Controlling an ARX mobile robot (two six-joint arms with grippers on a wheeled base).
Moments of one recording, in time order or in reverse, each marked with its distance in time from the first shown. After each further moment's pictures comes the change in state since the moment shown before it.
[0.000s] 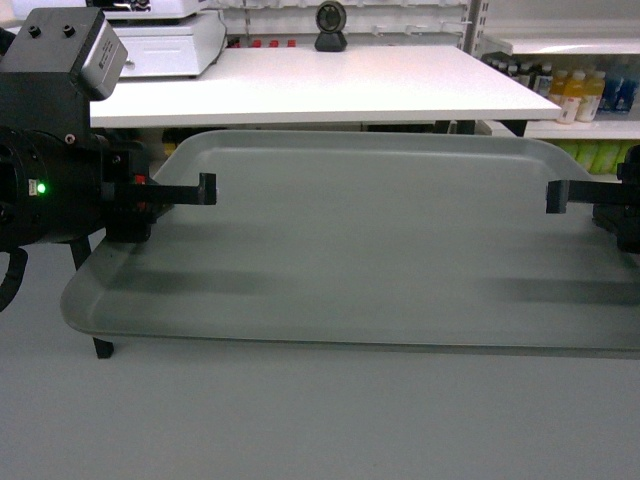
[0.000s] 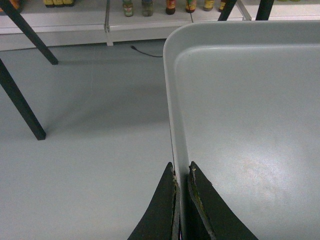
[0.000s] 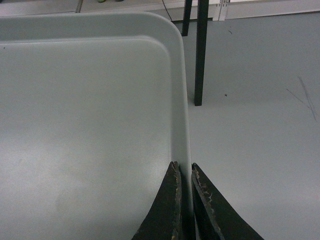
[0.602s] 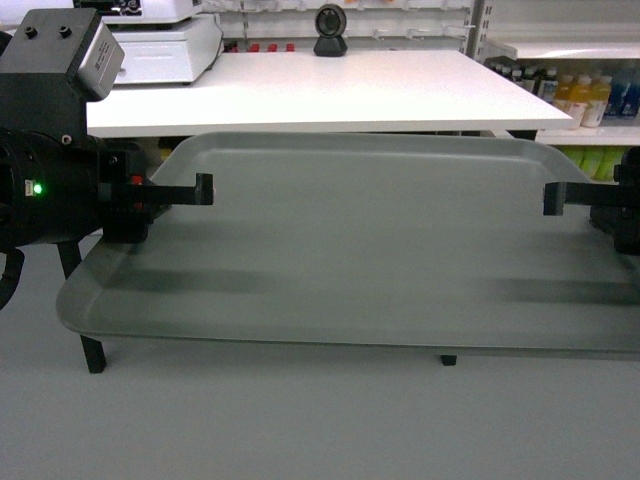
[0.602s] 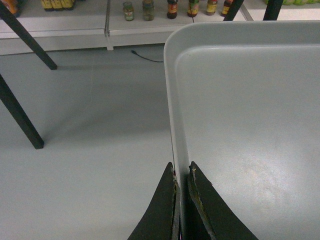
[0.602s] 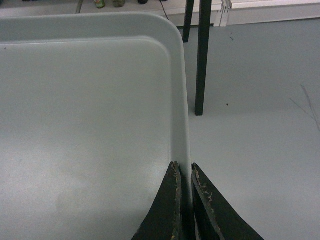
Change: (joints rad) left arm 0.000 -0.002 0.000 -0.001 0.000 0.000; right arm 0.000 -0.001 0.000 -0.002 0.000 0.000
